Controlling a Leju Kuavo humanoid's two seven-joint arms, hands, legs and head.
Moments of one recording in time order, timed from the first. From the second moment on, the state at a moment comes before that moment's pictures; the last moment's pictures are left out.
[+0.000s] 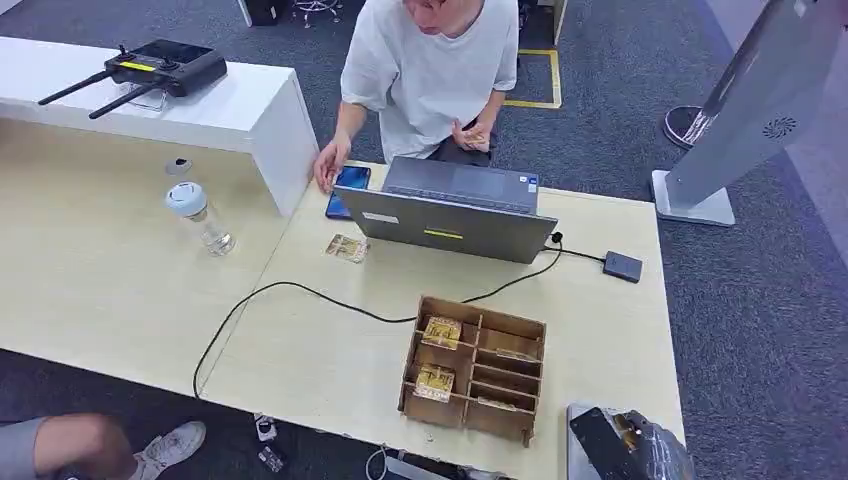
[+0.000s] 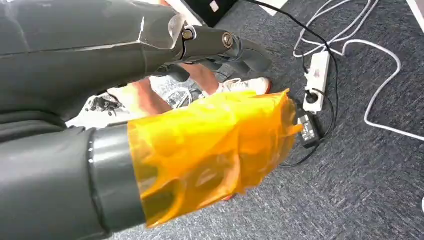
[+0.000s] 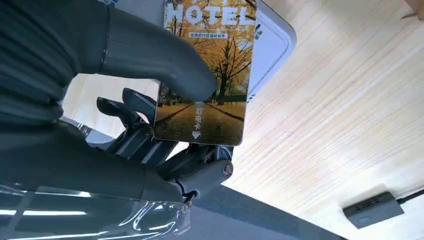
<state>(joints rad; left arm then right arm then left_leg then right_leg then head) -0.01 -0.18 0.16 -0.21 -1.49 0.55 0.24 0.27 -0.16 0.26 -1.60 0.72 -0.16 0.36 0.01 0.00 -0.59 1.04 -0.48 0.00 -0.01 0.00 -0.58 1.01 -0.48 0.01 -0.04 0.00</state>
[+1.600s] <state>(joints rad) -0.01 -0.18 0.16 -0.21 -1.50 0.54 0.25 0.24 -0.08 0.25 -1.51 0.86 -0.15 0.39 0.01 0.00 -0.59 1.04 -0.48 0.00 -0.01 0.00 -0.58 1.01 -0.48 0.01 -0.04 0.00</state>
